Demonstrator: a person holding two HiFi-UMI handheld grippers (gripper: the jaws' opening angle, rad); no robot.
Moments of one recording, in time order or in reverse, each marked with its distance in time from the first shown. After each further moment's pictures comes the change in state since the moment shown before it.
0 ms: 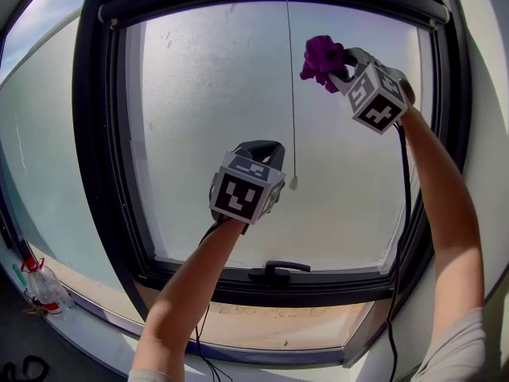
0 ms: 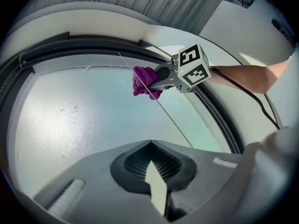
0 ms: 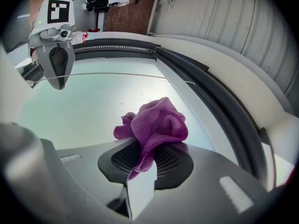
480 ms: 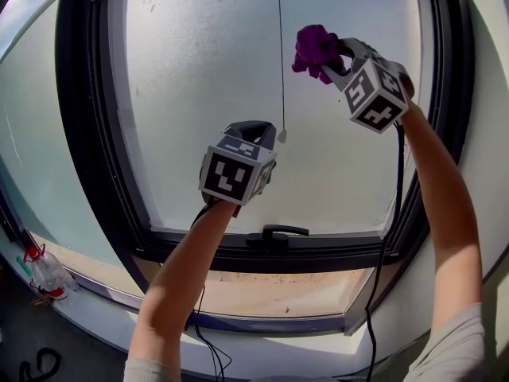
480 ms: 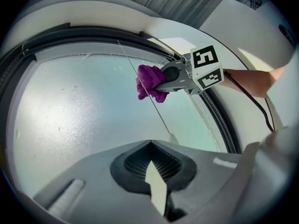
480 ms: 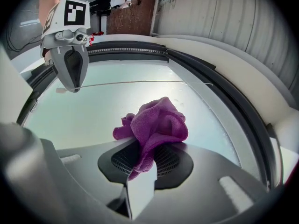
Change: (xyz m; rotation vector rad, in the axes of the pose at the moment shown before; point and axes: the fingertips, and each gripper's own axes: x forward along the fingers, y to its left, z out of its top) left arm -0.002 -0.015 -0.048 -0.036 0.090 -0.025; right arm -0.017 0.076 -0.008 0.013 -0.012 0.069
